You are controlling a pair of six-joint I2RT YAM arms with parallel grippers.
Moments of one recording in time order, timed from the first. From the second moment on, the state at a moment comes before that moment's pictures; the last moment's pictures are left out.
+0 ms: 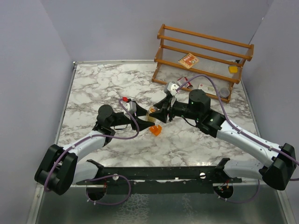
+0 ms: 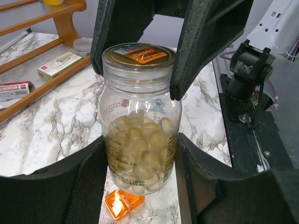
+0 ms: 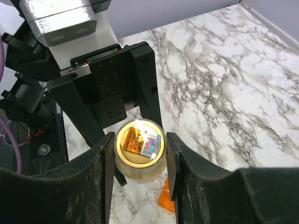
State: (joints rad) left arm -0.47 1.19 0.45 0.88 0.98 -0.18; right arm 0.81 1.17 0.95 0.07 -0.42 -0.02
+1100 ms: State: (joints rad) left arm -0.49 1.10 0.45 0.69 0.76 -0.17; right arm 0.81 1.07 0.91 0.14 -0.10 0.09
